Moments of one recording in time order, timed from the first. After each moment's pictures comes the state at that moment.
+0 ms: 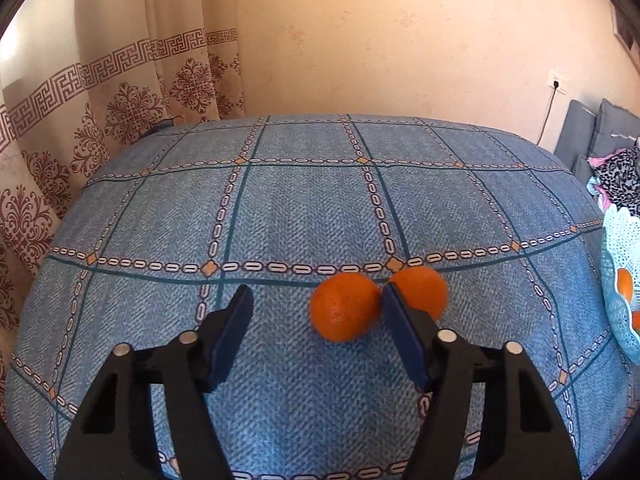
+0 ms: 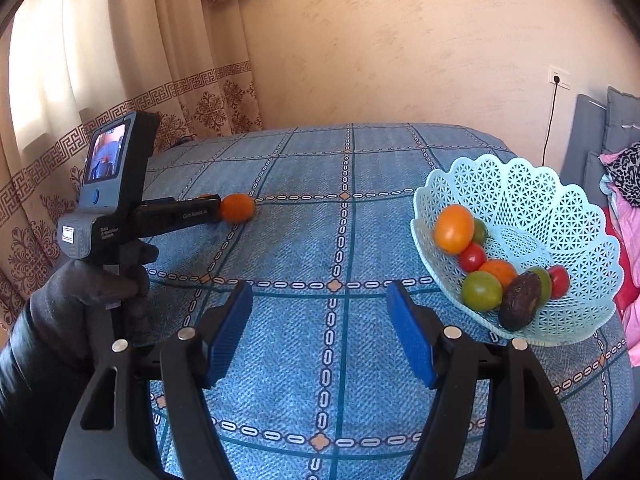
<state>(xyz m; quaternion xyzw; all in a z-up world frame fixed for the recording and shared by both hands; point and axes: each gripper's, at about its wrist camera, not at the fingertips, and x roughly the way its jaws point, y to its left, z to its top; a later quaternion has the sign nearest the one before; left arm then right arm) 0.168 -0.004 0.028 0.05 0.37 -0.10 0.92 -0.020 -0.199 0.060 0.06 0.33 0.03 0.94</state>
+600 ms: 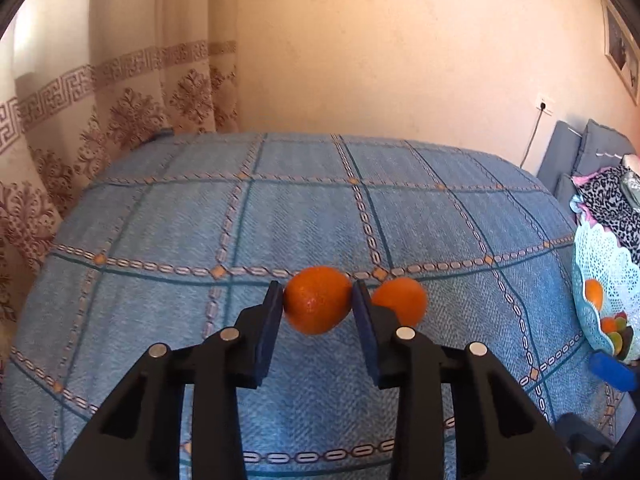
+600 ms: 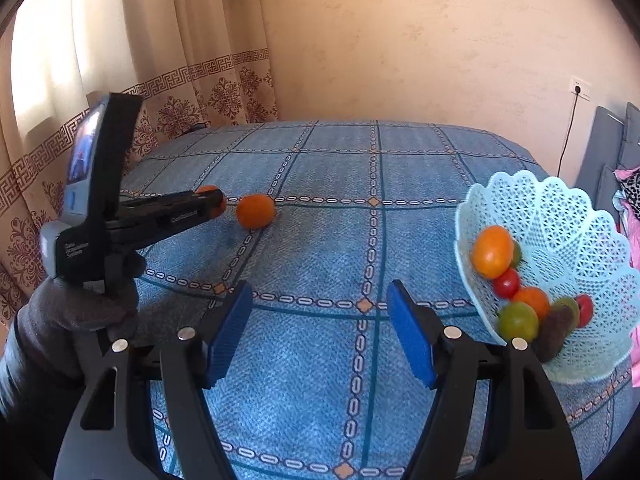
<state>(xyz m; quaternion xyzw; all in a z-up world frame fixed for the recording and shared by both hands) 0.144 0.011 0.050 0.02 0.34 -0.11 0.93 0.021 -0.175 0.058 0.04 0.36 0.06 0.93</state>
